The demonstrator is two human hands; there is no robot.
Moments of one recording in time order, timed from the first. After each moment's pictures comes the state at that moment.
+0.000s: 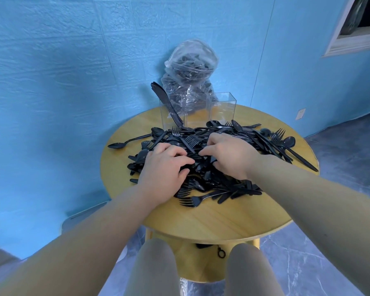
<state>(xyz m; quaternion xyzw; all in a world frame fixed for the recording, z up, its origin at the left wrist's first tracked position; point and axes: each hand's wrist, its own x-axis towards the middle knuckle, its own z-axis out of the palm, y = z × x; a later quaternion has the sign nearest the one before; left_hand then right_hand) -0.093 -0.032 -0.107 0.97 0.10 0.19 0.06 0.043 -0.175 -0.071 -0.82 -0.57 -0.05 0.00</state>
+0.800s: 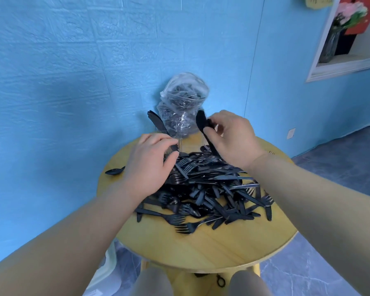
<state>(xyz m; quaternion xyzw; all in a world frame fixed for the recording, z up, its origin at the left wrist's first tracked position) -0.081 -0.015 -0.036 0.94 0.11 0.31 0.07 0.045 -0.173 0.000 -0.78 -0.47 -0.19 0.36</state>
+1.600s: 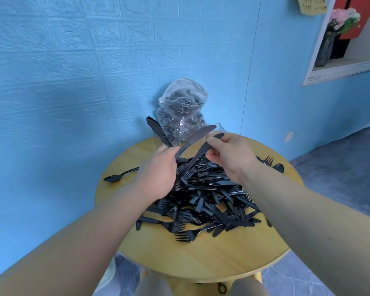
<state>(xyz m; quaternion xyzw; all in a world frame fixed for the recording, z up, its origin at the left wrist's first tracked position) -0.059 -0.023 -0.042 0.96 0.12 0.21 0.17 0.050 -0.157 -0.021 -0.64 -0.15 0.17 0.73</state>
